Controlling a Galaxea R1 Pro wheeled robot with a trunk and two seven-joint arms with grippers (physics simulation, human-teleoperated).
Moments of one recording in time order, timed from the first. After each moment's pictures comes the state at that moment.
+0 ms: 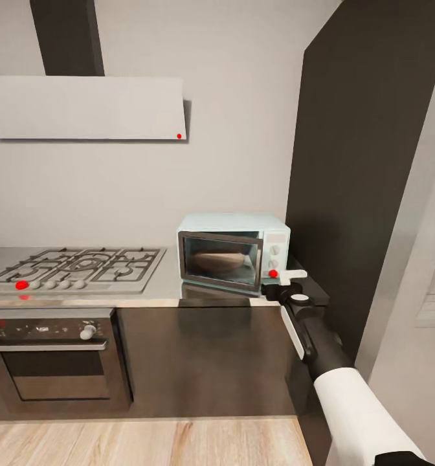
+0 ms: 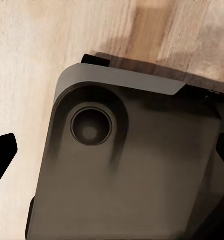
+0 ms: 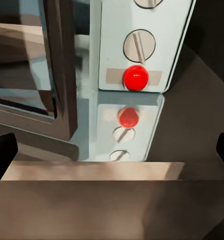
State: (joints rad) left arm 0.00 -0.01 0.03 -0.09 0.22 -0.01 0.00; right arm -0.75 0.08 0.05 -0.98 0.07 0.48 -0.12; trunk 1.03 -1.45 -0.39
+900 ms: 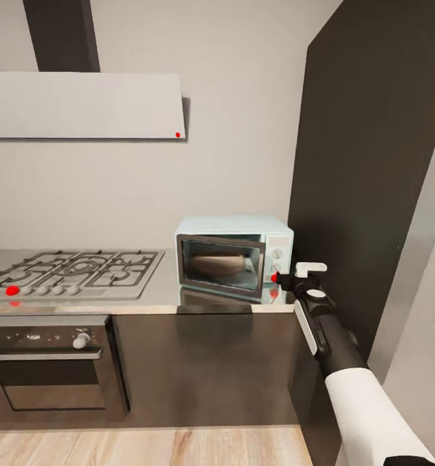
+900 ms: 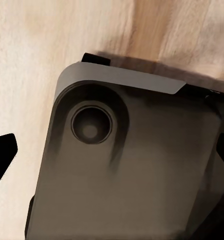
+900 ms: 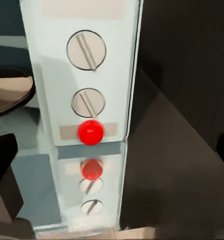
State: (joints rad) left arm 0.00 0.00 0.04 -0.09 0.22 -0.01 0.00; right arm -0.75 0.05 -0.02 -1.06 0.06 0.43 -0.16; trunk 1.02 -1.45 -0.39
